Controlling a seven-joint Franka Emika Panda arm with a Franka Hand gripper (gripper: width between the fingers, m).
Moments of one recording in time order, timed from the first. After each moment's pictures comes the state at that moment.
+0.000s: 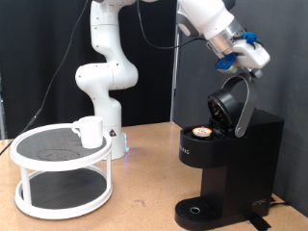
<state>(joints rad) 0.10 -0.15 0.23 -2.15 0.86 2.34 2.36</state>
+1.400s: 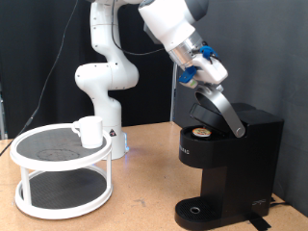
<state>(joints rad) 0.02 -0.22 0.10 -2.28 0.84 2.27 2.15</state>
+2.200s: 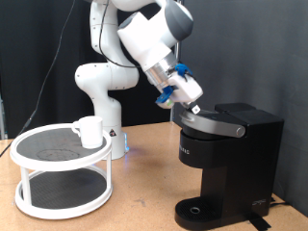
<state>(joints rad) 0.01 -0.25 0.04 -2.45 0.93 2.42 1.84</state>
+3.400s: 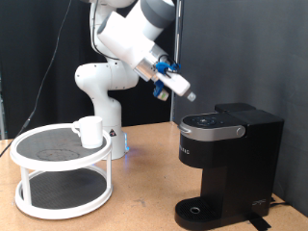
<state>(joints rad) 0.00 -0.28 -0.07 -2.36 1.08 2.14 1.95</state>
